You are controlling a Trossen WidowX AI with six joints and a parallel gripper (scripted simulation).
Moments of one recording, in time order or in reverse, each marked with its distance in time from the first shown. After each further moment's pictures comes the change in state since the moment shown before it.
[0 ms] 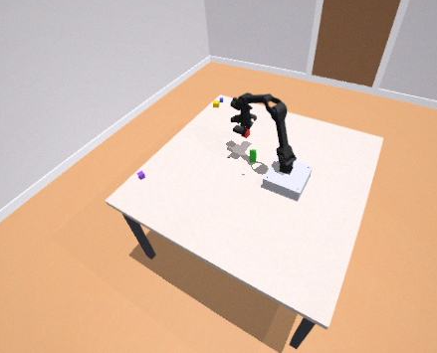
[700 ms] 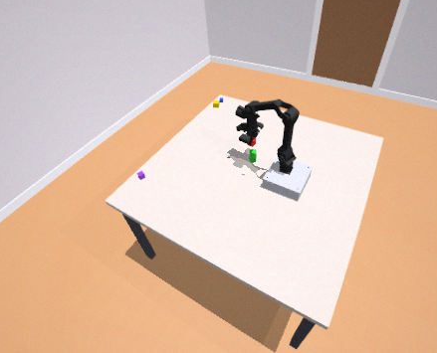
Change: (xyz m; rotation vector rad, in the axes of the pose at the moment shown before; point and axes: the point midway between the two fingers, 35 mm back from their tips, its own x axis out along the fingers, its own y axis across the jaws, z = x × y) arm 0.004 0.047 -0.074 0.000 0.006 0.003
